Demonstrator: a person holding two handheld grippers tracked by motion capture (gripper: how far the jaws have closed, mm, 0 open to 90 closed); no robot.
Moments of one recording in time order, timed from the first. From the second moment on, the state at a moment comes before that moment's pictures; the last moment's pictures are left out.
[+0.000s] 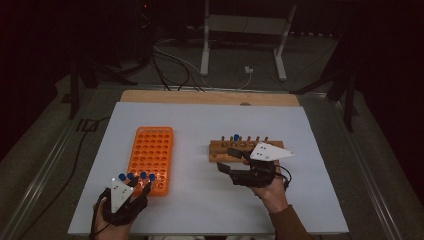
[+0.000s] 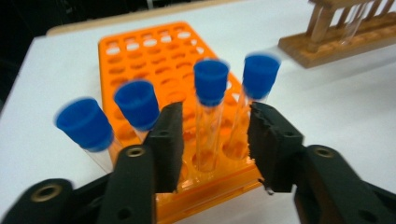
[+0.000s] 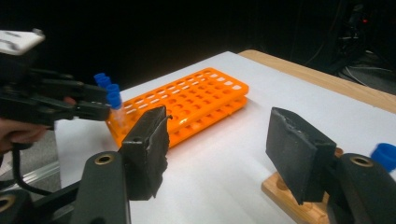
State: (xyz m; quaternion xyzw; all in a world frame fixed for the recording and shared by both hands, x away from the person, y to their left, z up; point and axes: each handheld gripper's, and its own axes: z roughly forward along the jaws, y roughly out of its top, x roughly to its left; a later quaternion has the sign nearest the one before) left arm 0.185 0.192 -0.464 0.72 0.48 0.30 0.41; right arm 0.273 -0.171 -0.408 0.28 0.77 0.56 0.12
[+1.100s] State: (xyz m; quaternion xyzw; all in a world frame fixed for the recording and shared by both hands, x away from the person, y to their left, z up) left arm 0.232 0.136 -0.432 0.72 0.44 0.26 0.46; right arm 0.328 -0.200 -0.431 0.38 0.76 0.50 0.19
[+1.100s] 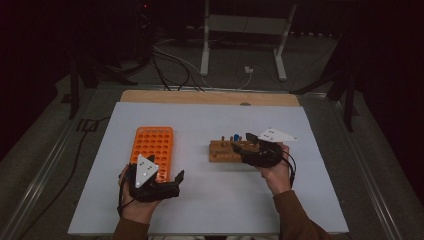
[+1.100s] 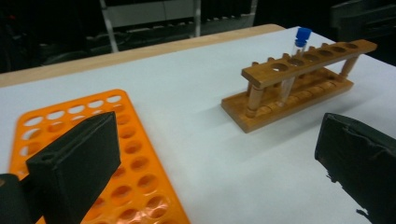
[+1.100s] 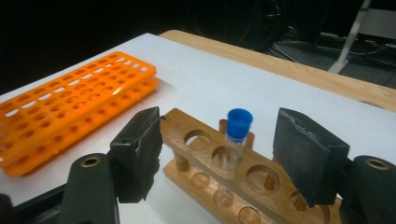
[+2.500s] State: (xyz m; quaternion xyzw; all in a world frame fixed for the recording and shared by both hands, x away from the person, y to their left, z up) left arm 0.246 0.103 -0.426 0.75 0.40 0.23 0.48; right arm 0.339 -0.183 -0.421 0.37 0.75 0.49 0.25
